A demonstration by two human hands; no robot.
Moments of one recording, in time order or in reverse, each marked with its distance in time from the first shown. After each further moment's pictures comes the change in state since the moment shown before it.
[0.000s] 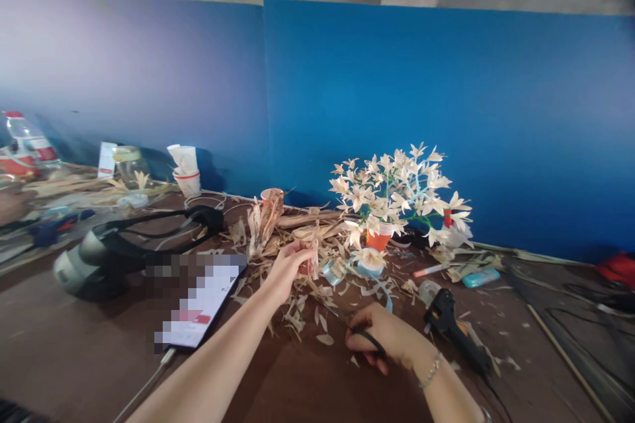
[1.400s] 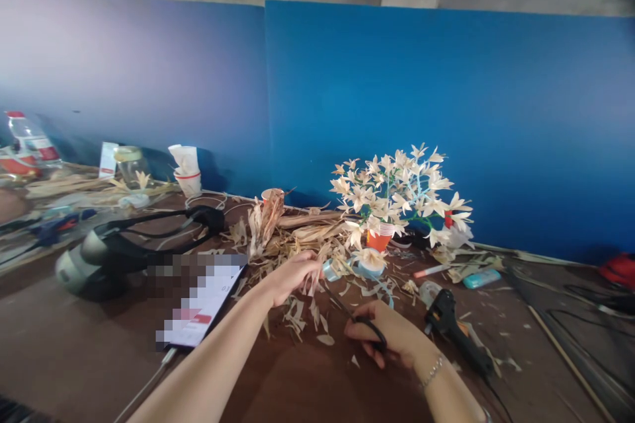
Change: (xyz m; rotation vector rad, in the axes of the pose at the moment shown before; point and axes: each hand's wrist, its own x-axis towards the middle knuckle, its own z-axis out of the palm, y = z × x) left_hand -0.010 0.012 0.002 0.221 -0.215 -0.253; right_hand -0.005 -0.008 0.001 0.147 0.014 0.006
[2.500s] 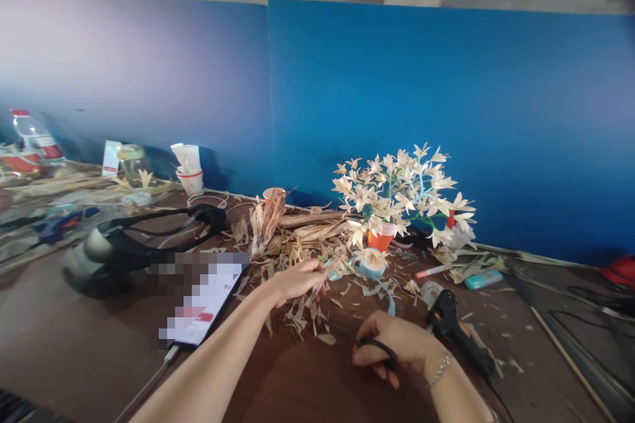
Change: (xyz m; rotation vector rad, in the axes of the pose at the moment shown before) left_hand 0.006 -0.016 -0.009 0.341 -0.134 -0.035; right_hand -0.006 0.001 -0.010 -0.084 -0.233 0.093
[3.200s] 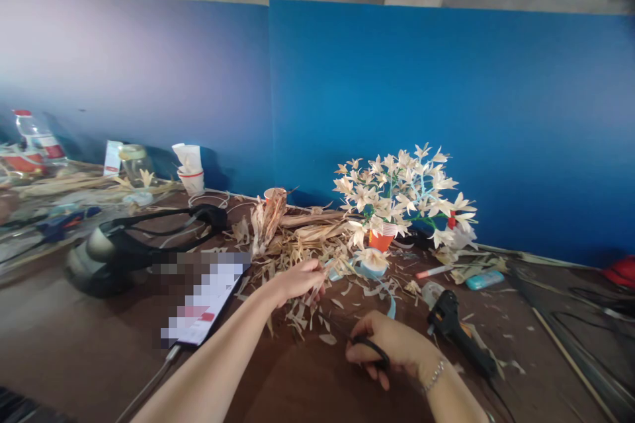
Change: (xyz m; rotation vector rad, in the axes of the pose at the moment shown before) left_hand 0.003 -0.003 0.000 0.017 0.035 -0.008; right_hand 0.011 0.007 0.008 -0.012 0.046 -0.033
